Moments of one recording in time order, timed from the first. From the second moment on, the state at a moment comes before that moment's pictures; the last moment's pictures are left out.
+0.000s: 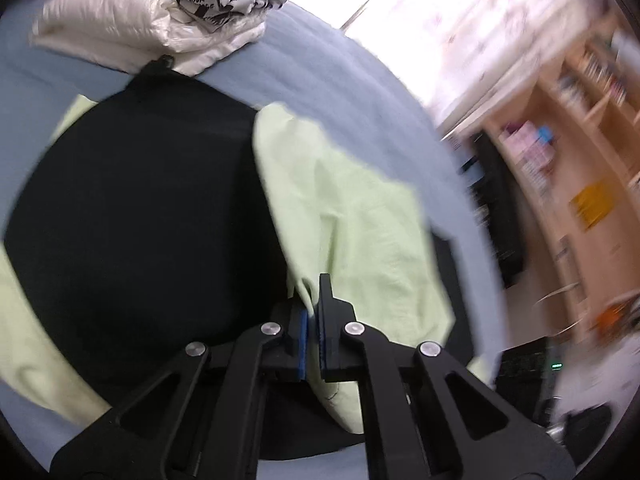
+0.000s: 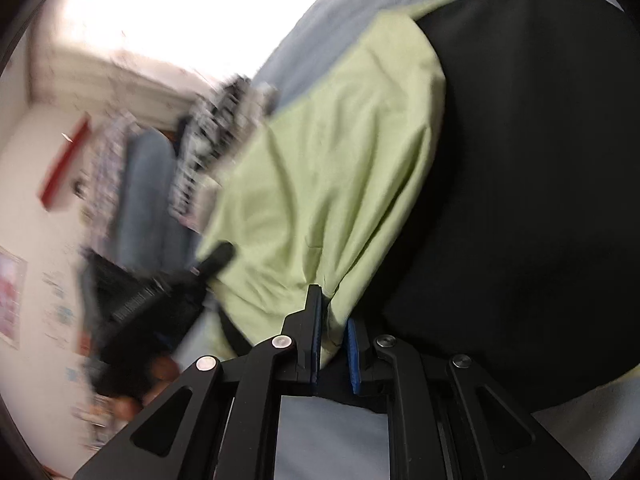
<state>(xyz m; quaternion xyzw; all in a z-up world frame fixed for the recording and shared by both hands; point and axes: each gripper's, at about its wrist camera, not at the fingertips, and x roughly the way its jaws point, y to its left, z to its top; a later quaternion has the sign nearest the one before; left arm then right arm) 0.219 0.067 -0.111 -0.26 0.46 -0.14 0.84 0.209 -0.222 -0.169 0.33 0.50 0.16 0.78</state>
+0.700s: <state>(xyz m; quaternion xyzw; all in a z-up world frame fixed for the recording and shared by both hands) 0.192 0.084 -0.081 -0.17 0.42 -0.09 0.89 0.200 -0.223 -0.086 0.18 0.44 0.09 0.87</state>
